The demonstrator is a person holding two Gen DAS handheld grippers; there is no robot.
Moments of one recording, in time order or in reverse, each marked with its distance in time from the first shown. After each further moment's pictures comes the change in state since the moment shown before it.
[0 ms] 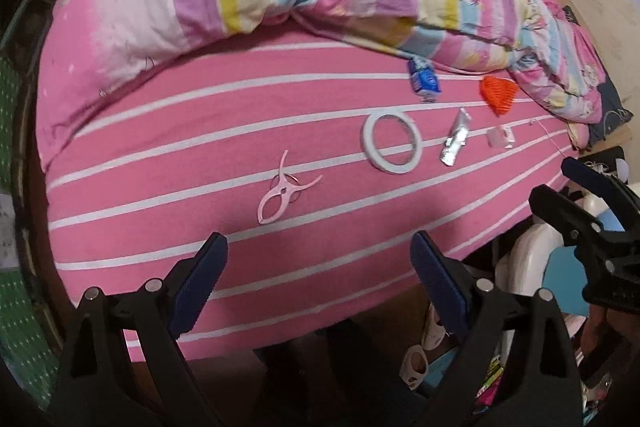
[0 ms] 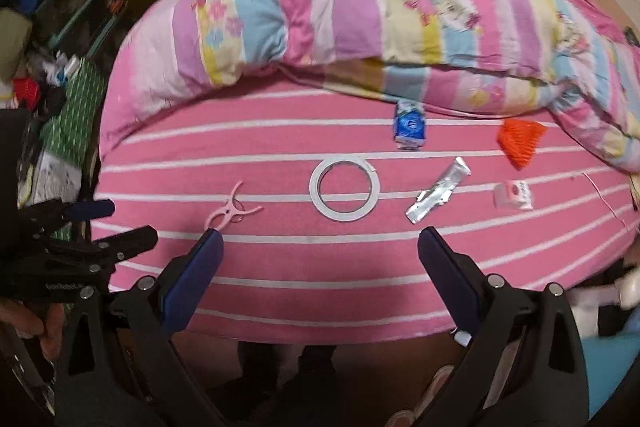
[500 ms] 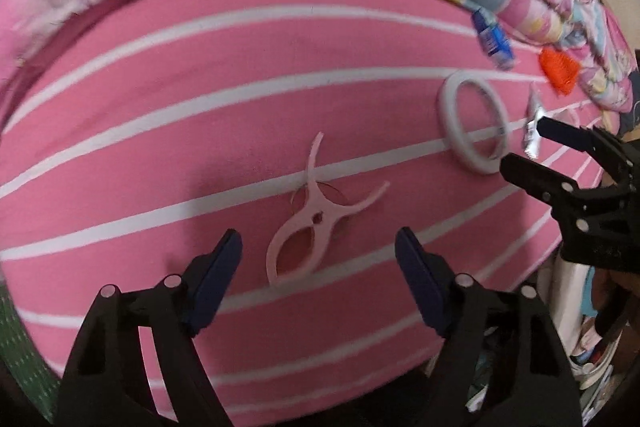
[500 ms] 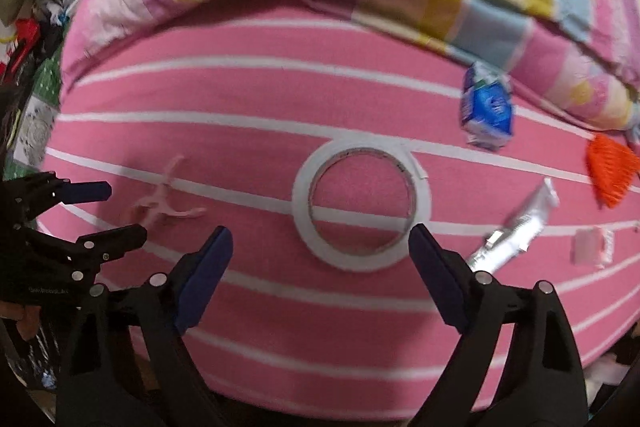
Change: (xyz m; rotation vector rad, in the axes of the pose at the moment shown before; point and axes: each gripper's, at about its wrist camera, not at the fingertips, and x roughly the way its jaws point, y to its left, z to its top) left arm 0.157 0.035 0.016 0.021 0.070 0.022; right arm 0.186 -0.016 0.006 -0.143 0.115 0.050
